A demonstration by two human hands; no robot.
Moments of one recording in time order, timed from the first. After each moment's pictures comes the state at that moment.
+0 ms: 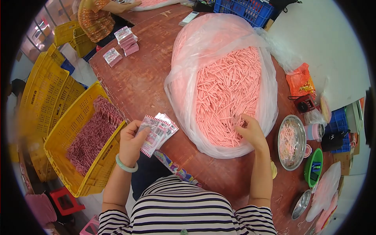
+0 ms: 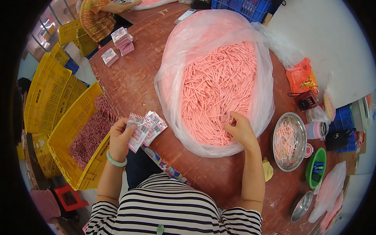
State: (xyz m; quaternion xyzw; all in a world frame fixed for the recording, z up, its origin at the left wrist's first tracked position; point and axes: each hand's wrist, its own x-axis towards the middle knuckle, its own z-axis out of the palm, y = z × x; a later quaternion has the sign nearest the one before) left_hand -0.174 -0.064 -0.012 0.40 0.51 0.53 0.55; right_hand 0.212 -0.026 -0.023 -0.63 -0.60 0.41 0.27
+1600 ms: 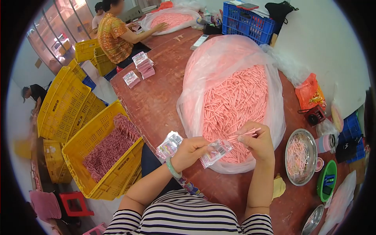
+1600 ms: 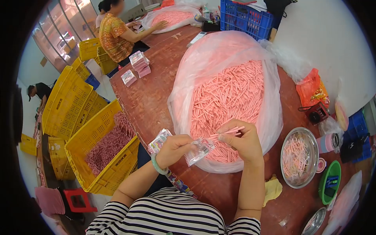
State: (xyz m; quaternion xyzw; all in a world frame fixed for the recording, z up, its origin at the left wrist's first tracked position) left_hand -0.065 -0.034 -0.003 0.69 0.36 0.37 0.50; right_hand 0.179 -0.025 0.043 -0.35 -0.50 0.59 0.52
